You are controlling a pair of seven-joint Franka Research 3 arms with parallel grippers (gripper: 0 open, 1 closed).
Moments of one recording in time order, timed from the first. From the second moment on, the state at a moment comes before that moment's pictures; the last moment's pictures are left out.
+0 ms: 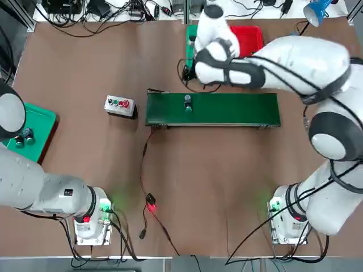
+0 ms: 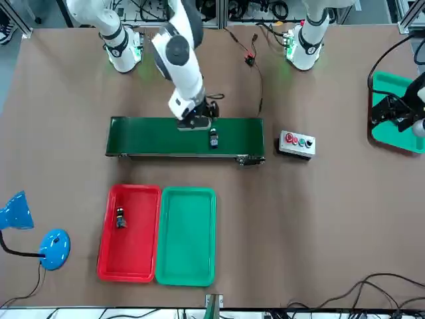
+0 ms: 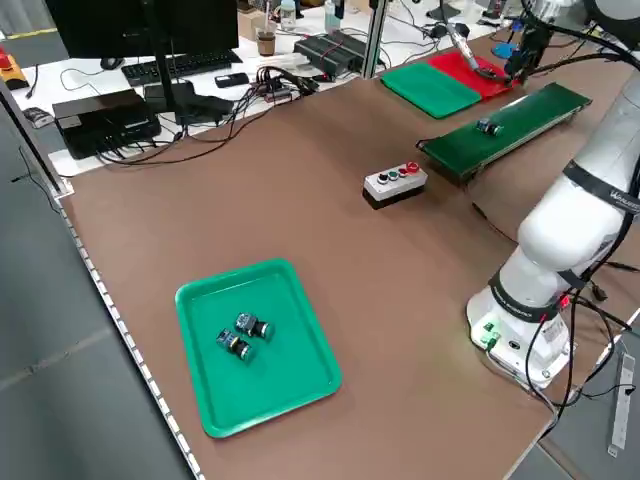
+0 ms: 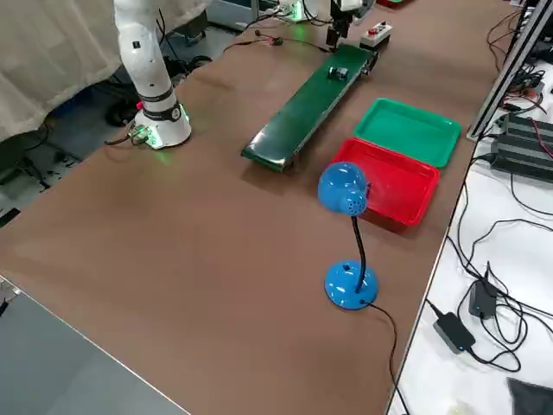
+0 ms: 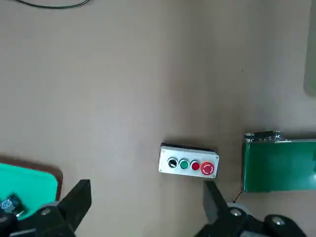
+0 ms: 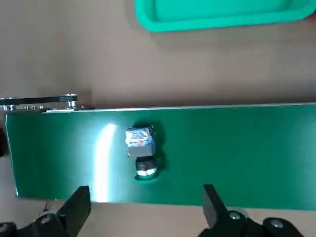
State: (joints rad) left arm -0.06 0.04 0.07 -1.53 -0.05 1.59 0.06; right arm 0.91 0.35 -0.09 -1.82 0.18 2.27 0.79
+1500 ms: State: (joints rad) left arm -0.08 0.04 0.07 -1.53 -0.05 1.59 0.06; right arm 0.97 0.55 -0.10 -1.82 0.18 2.51 0.85
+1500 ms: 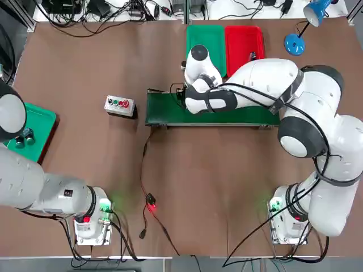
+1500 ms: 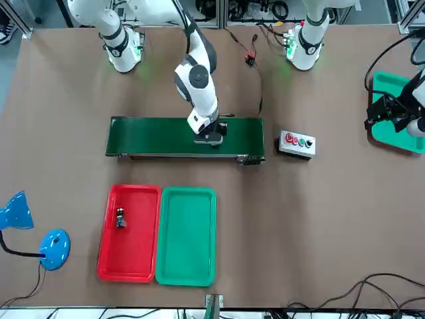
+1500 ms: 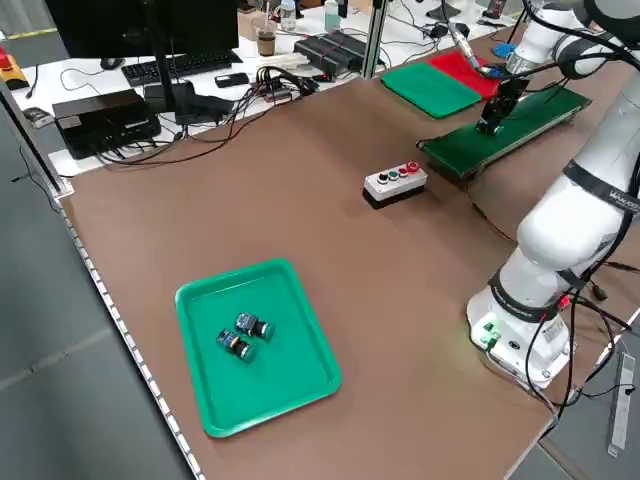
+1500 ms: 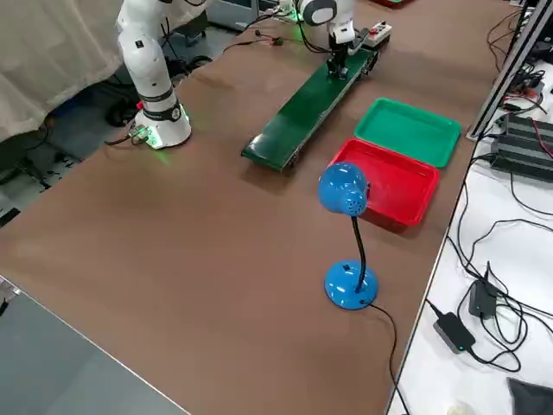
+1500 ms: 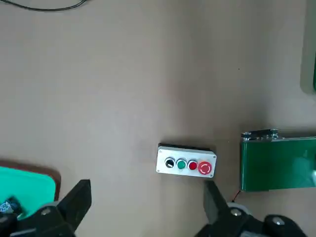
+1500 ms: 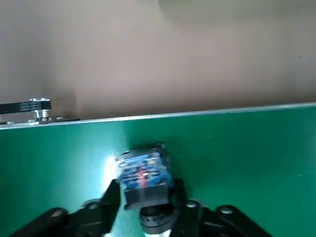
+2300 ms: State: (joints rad) left arm -0.08 0.05 0.07 -1.53 -0.05 1.62 0.06; right arm 0.87 0.55 -0.12 -1.75 0.18 2.51 0.79
